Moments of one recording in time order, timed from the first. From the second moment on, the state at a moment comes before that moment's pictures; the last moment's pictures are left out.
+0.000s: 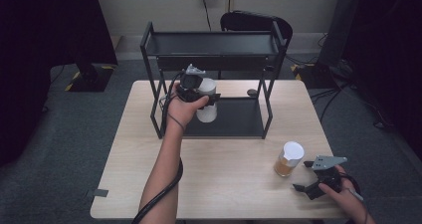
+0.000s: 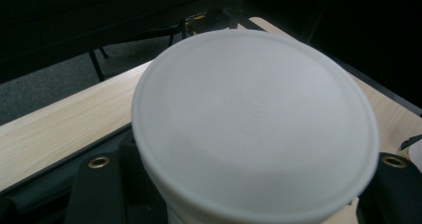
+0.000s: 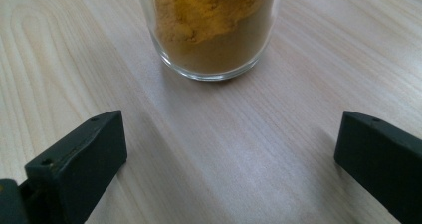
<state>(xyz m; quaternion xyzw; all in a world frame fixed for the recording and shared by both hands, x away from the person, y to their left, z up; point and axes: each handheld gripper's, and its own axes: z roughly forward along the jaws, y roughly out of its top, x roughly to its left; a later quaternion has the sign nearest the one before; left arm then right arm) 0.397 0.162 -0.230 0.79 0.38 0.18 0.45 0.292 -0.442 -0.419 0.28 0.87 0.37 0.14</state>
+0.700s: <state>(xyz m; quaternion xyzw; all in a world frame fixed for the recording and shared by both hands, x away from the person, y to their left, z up) 0.402 0.152 -0.188 0.79 0.37 0.19 0.46 0.292 -0.442 -0.419 0.28 0.87 0.37 0.14</state>
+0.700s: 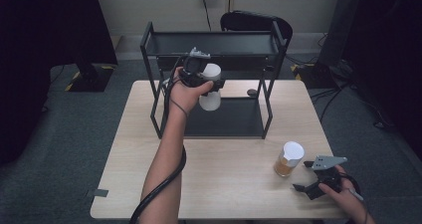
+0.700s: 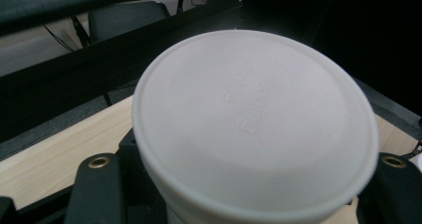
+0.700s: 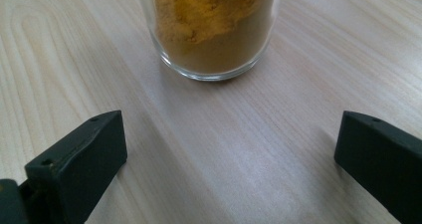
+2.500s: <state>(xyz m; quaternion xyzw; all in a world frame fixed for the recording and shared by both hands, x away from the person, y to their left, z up) 0.411 0.141 -0.092 0.79 0.36 0.18 0.46 0.292 -0.442 -0.419 0.28 0.87 0.37 0.14</state>
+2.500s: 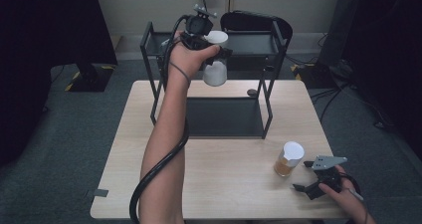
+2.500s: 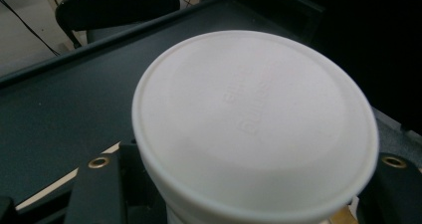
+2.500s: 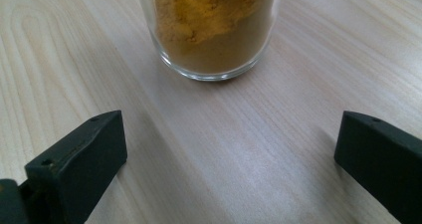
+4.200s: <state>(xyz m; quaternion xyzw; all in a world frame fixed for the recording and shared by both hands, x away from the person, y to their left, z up) 0.459 0.148 -0.053 0.76 0.40 0.22 0.47 0.292 -0.442 -0.419 0.28 0.87 0.37 0.14</state>
